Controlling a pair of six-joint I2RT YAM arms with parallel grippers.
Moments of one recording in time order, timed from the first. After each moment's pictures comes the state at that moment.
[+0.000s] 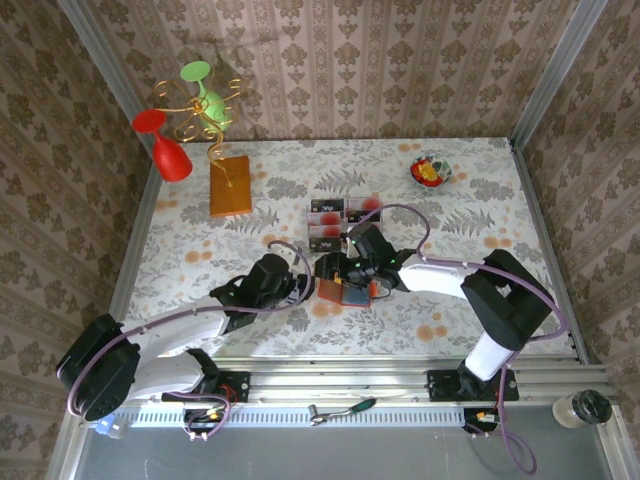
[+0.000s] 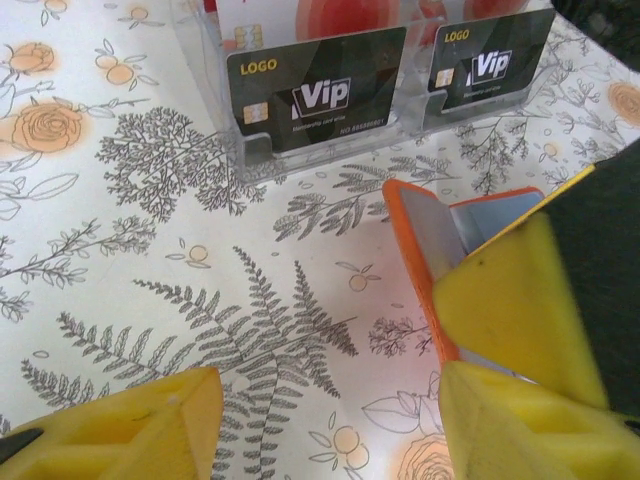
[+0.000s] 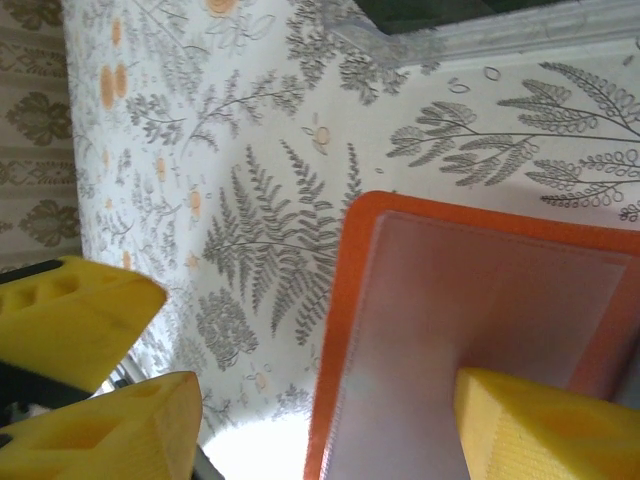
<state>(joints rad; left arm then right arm) -0.86 1.15 0.47 -0.01 -0.11 -0.44 0.69 1.67 0.83 0.06 -0.39 0.90</state>
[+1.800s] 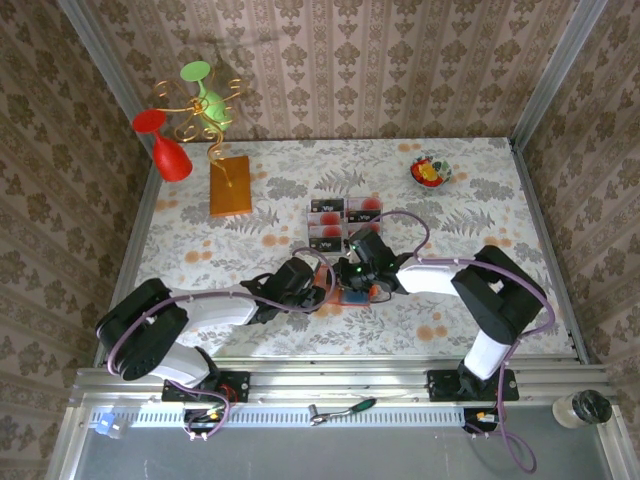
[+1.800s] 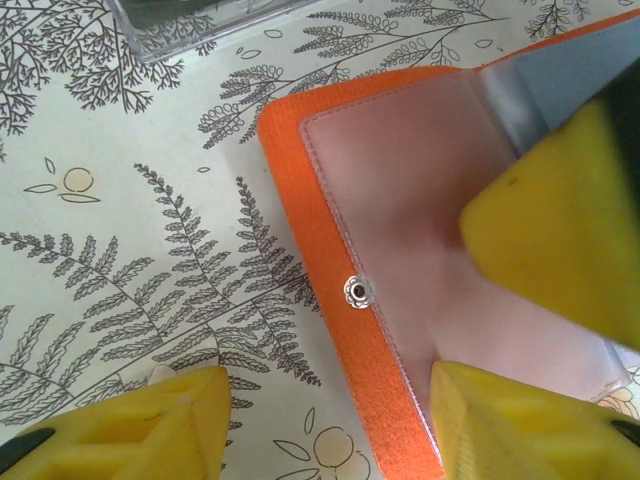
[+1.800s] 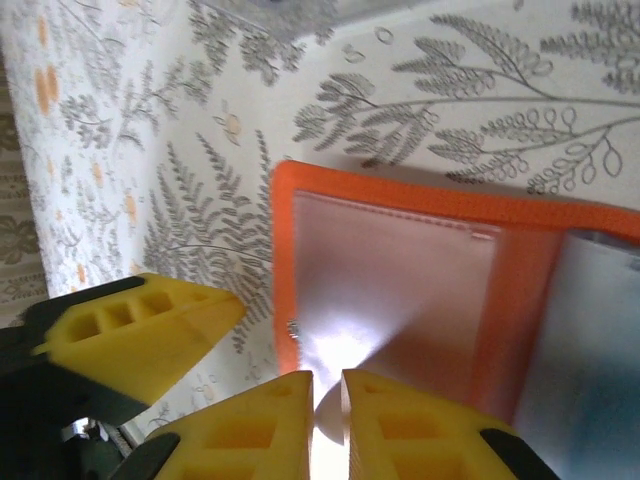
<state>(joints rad) -0.93 1.45 0.55 0.00 -0.11 -0.41 0.68 1.70 0.79 0.08 -0.37 0.93</state>
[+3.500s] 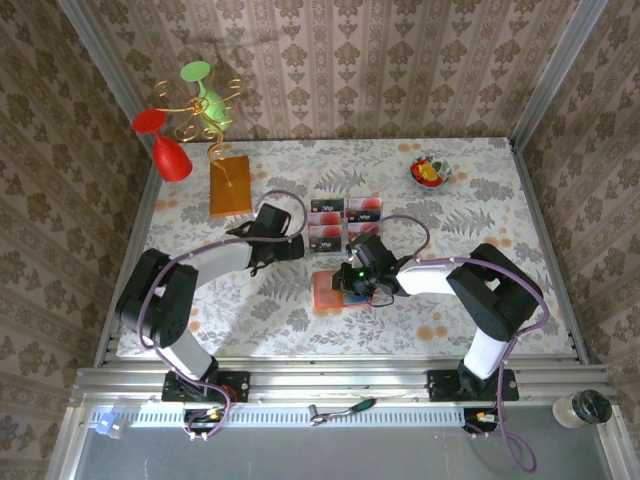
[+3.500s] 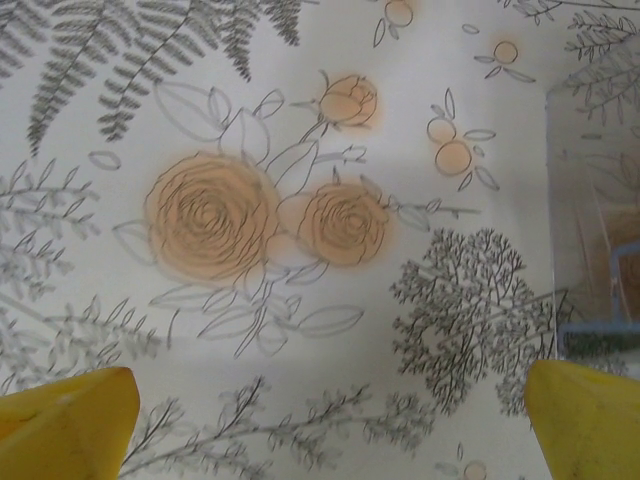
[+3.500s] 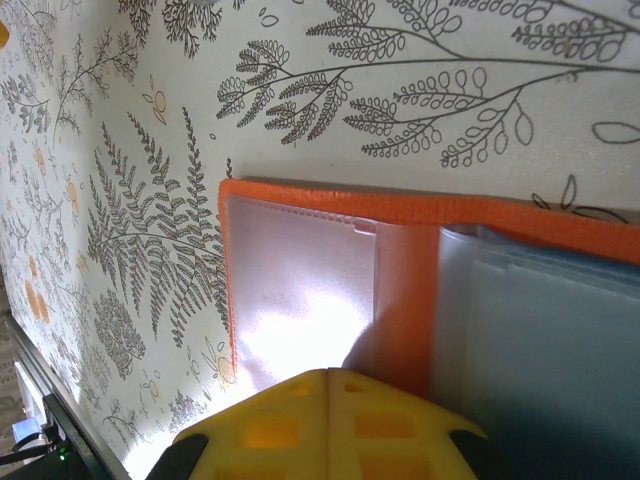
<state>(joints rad) -0.55 1.66 0.92 -0.30 -0.14 -0.51 0.67 1.73 0.76 0.09 -0.37 0.89</state>
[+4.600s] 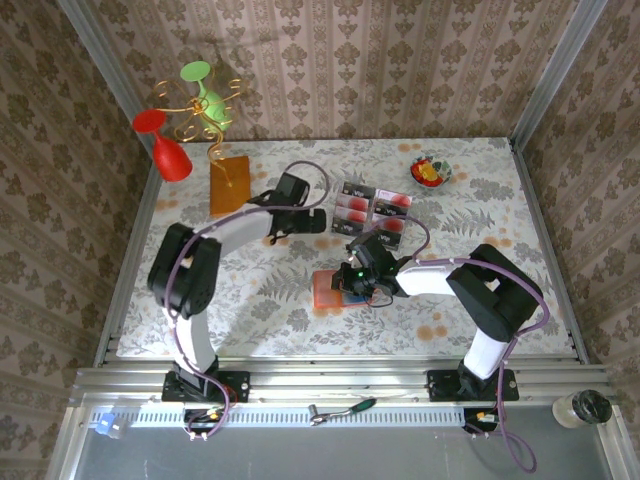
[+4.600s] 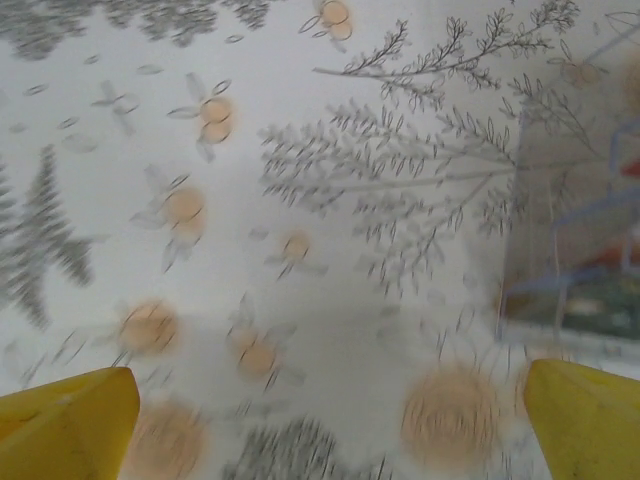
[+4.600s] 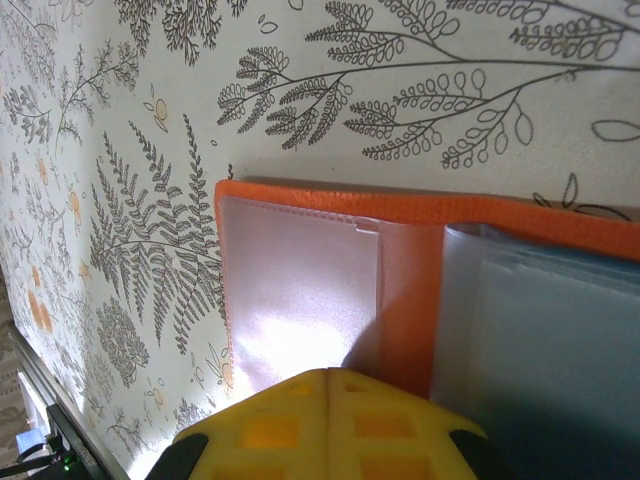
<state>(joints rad) -0.56 1.82 1.23 -0.38 -0.04 -0.41 0.69 1.73 0.76 0.10 -0.35 0.92</state>
